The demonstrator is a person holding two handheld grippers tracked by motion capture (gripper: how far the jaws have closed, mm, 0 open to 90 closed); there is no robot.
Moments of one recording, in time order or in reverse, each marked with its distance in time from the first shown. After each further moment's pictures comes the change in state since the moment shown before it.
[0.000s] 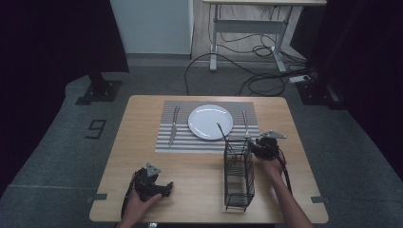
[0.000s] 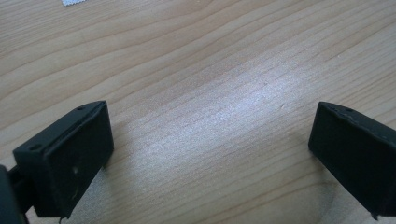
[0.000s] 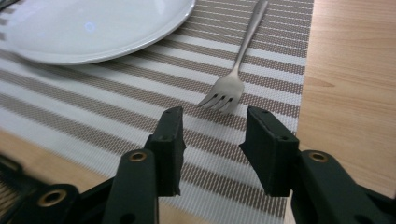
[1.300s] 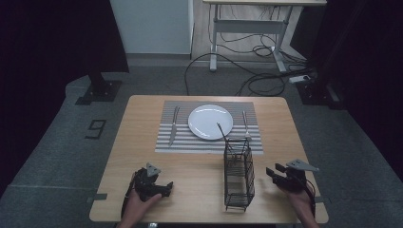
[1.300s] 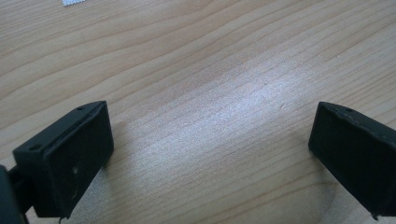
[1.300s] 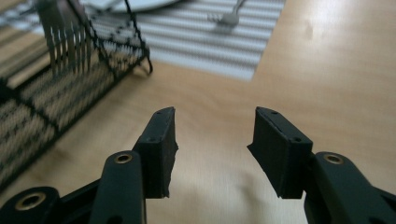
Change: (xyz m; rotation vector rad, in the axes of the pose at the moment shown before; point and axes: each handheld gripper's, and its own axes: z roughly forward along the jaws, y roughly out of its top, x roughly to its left) left arm 0.000 0.000 0.000 0.000 0.000 0.000; right arm -0.014 -0.074 -0.111 -0.021 0.084 0.016
